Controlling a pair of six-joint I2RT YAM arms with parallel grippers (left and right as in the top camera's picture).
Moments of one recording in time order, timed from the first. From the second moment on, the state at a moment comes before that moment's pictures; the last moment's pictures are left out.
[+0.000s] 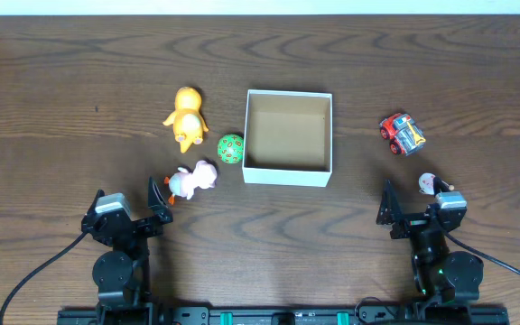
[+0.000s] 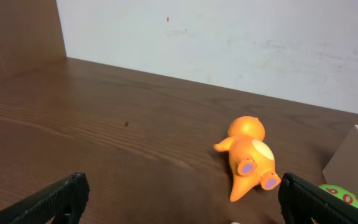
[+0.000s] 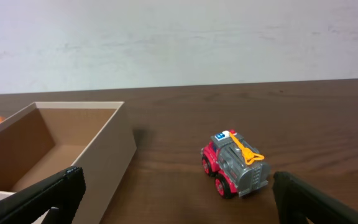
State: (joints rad) left arm 0.04 0.01 0.04 -0.13 -0.14 -0.14; right arm 0.00 0.01 0.01 -0.06 -0.11 0.15
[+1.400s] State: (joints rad) left arm 0.04 0.01 0.04 -0.13 -0.14 -0.14; right arm 0.00 1.06 1.26 -0.82 0.08 0.02
